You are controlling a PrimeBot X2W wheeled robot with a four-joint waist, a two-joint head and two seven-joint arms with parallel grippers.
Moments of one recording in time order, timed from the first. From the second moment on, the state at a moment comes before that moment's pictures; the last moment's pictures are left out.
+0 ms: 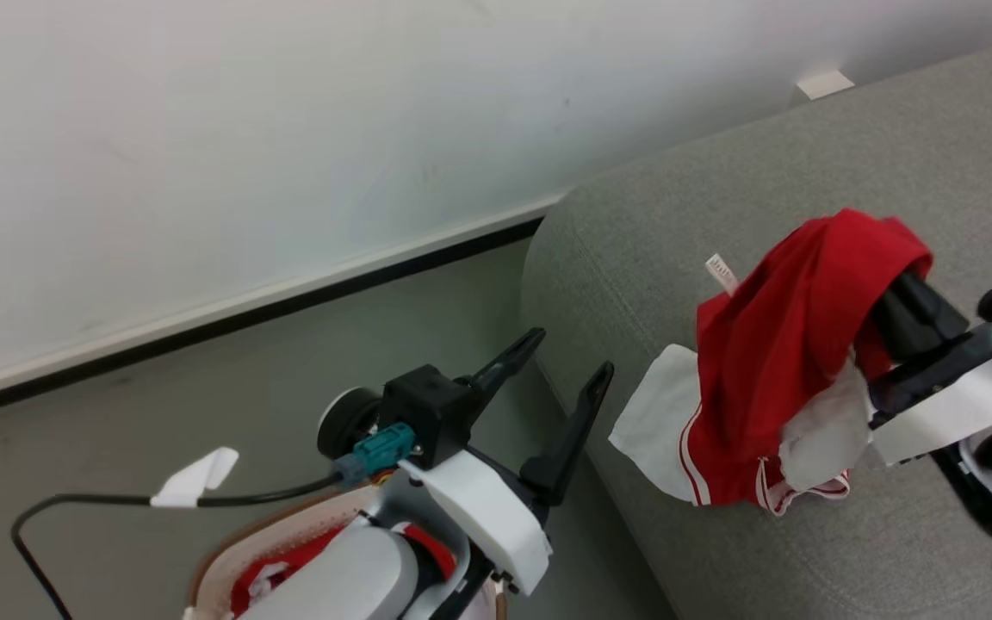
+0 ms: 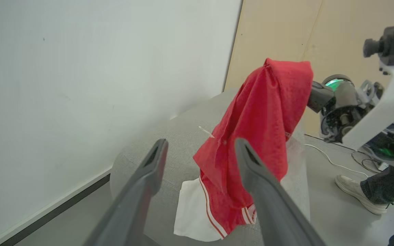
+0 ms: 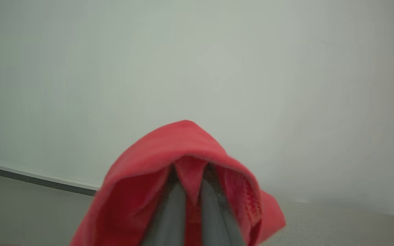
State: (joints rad) left arm -0.52 0.28 -0.79 -0.06 -0.55 0.18 0.01; right arm -0.60 -0.46 0.53 0.30 0.56 0.13 -0.24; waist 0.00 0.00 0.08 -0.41
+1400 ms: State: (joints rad) left arm -0.76 0.26 -0.79 0.00 -0.46 0.14 -0.03; right arm -1.01 -0.50 -0.30 1.01 0.04 0.13 -0.12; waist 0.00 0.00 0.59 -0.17
